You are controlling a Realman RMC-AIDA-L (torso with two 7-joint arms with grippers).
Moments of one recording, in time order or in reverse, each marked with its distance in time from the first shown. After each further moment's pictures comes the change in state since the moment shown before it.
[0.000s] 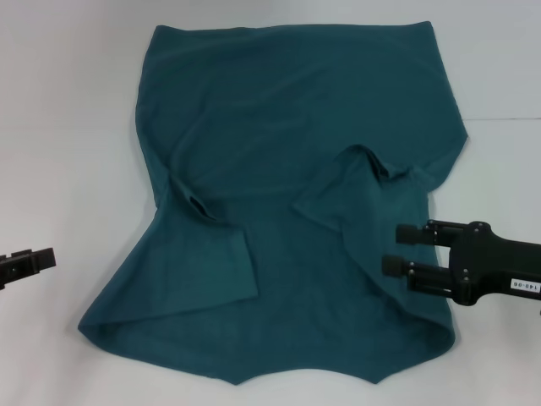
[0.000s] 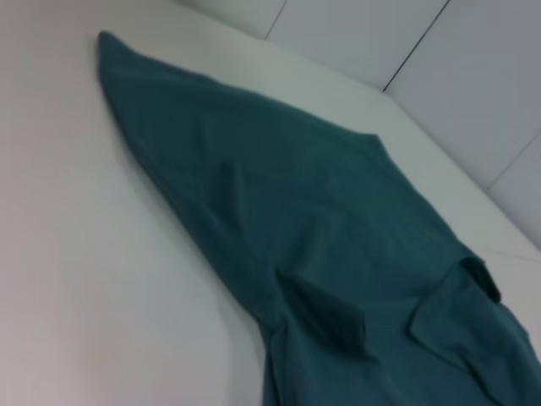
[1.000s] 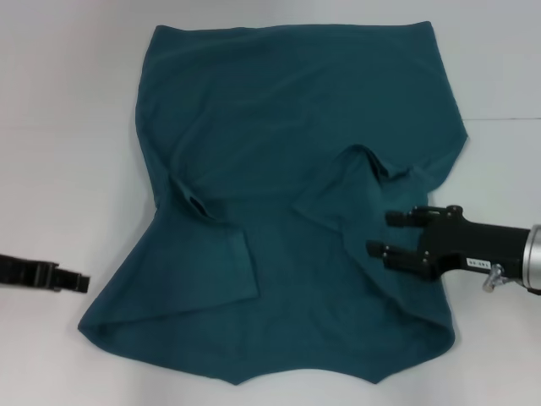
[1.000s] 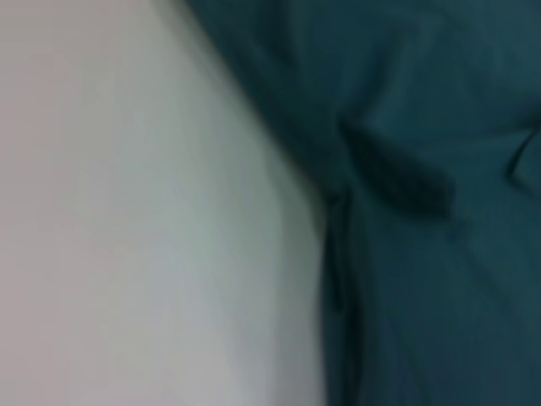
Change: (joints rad) left arm -0.243 0.038 0.235 0.015 0.470 -0.018 -0.349; right arm 0.107 -0.005 -0.080 0.151 -0.043 0.344 -0.184
